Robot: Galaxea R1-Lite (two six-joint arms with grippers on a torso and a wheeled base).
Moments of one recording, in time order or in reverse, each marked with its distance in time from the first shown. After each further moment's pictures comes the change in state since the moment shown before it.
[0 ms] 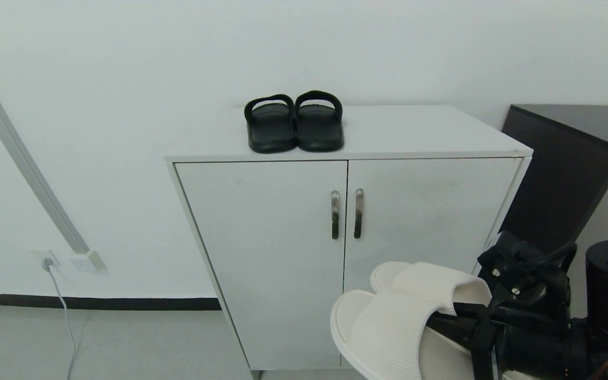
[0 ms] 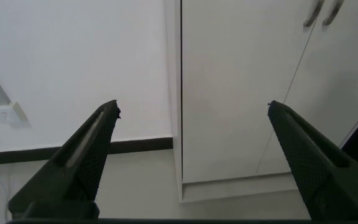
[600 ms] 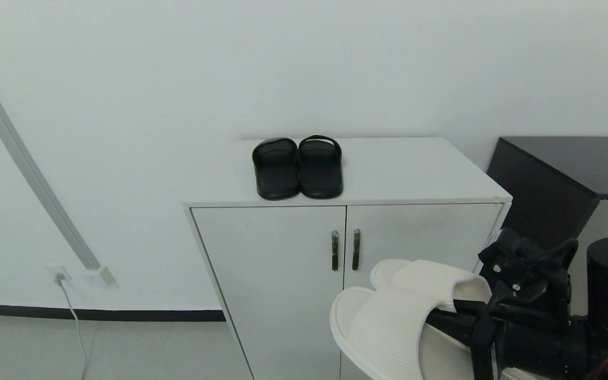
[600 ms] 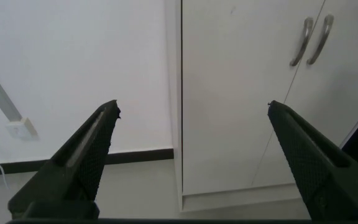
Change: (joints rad) left arm 0.000 0.000 0.000 0.000 0.000 0.000; right arm -0.003 0.000 -0.008 0.000 -0.001 0.004
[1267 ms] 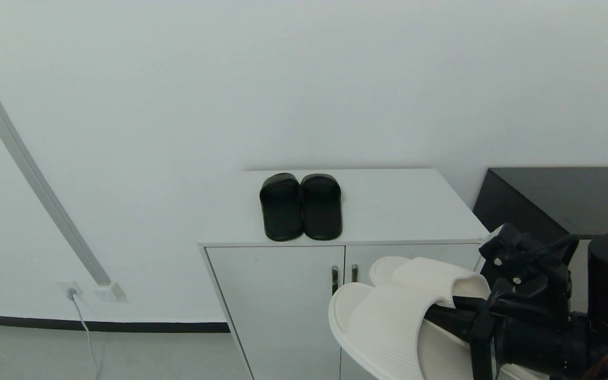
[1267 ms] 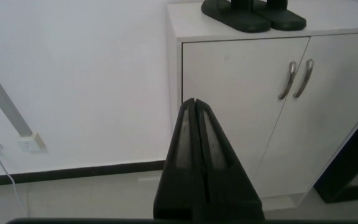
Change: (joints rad) left arm 0.000 0.000 0.000 0.000 0.000 0.000; right arm -0.001 0.000 -0.012 0.000 0.001 0.023
